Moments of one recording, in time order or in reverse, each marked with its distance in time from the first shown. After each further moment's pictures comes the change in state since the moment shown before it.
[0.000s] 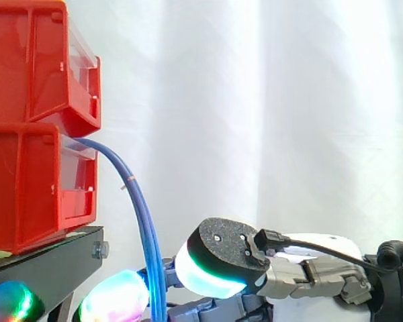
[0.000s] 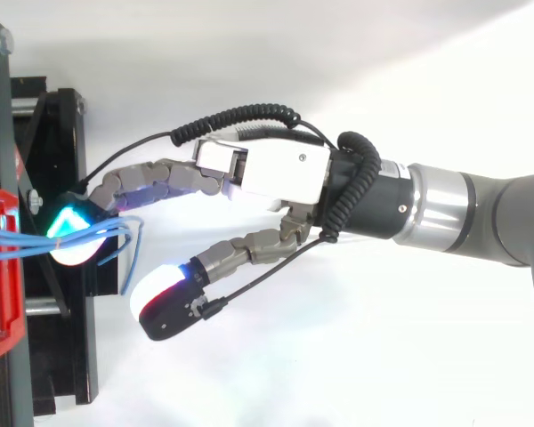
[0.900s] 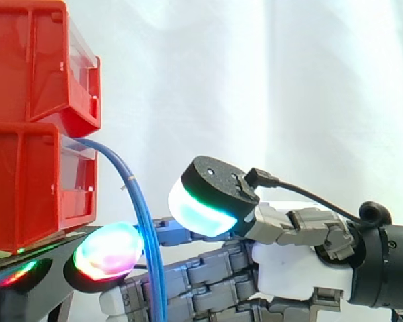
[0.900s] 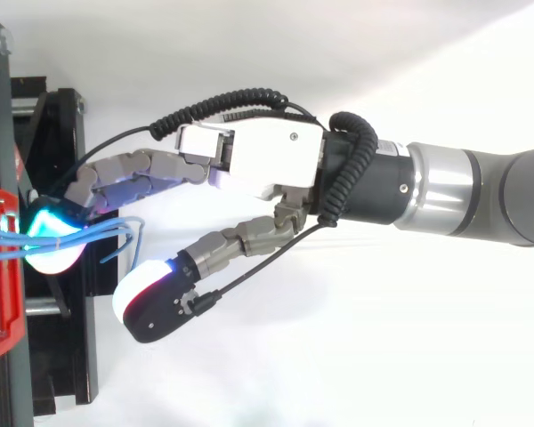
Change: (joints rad) arm -0.028 0.013 0.058 -0.061 -0.079 0.063
